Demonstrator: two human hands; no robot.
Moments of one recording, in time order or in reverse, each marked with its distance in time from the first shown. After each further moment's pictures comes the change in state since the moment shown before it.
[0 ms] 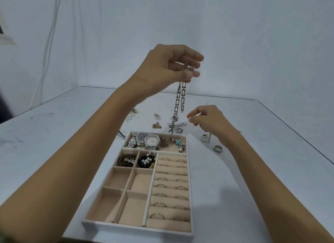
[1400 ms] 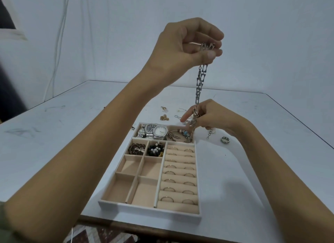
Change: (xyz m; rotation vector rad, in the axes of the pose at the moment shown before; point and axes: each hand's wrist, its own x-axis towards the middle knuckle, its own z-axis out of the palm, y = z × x) left_hand -0.009 0.021 0.009 -0.108 0.096 0.121; right_hand -0.013 -0.016 -0.003 -0.095 -0.397 -0.121
